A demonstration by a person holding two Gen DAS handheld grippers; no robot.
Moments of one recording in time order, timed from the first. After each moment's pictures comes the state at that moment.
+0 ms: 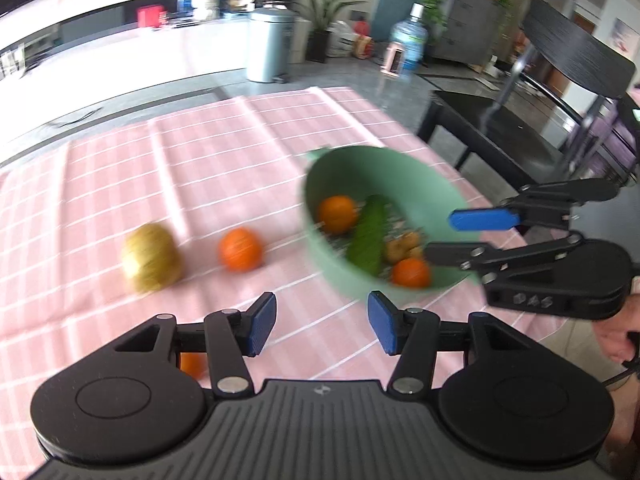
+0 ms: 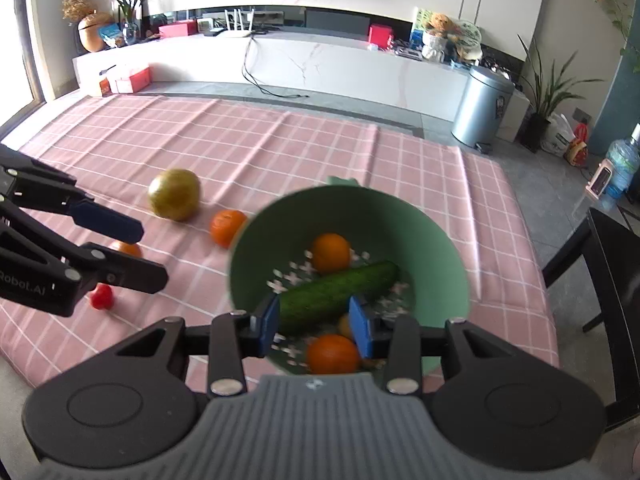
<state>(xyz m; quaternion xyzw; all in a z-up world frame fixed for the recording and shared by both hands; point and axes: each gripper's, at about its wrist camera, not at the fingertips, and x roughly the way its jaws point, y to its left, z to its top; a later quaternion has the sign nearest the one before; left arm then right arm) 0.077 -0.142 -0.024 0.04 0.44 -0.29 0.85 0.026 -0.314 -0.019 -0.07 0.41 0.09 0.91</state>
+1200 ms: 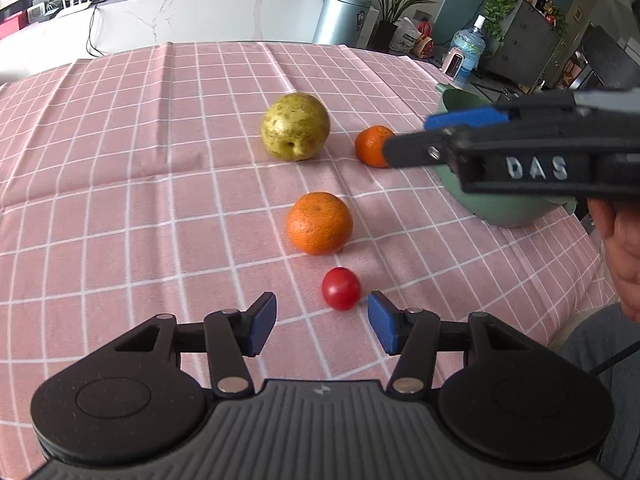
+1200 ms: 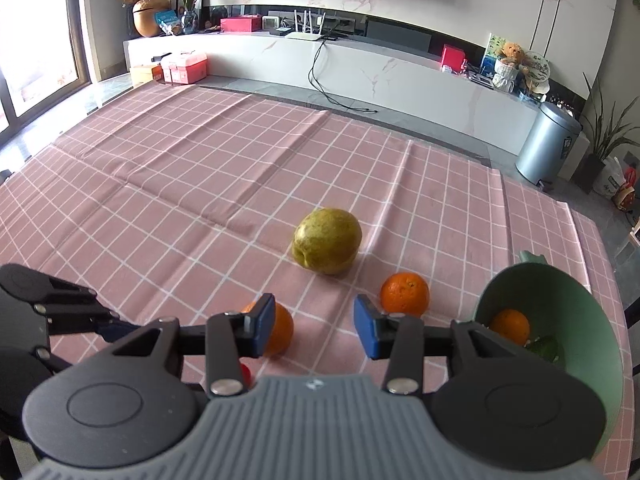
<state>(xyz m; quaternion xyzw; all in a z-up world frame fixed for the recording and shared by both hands) 0.058 -0.032 -0.104 -0.01 0.47 -0.24 0.85 0.071 -0.163 -0.040 -0.09 0.40 0.15 0.90</state>
